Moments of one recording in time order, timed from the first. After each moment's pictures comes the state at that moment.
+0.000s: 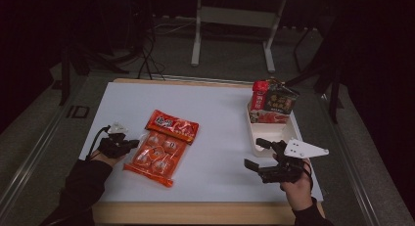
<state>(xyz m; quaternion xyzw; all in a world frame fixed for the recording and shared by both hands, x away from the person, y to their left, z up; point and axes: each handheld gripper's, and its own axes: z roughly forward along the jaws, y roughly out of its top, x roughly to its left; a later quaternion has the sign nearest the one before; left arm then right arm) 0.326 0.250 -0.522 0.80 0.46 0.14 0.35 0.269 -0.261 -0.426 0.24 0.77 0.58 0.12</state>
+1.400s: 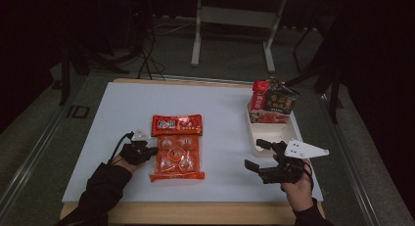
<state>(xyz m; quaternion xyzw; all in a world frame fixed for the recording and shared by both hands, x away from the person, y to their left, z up) 0.327 0.188 -0.533 0.82 0.43 0.12 0.35 0.268 -0.262 -0.428 0.24 0.77 0.58 0.12</state>
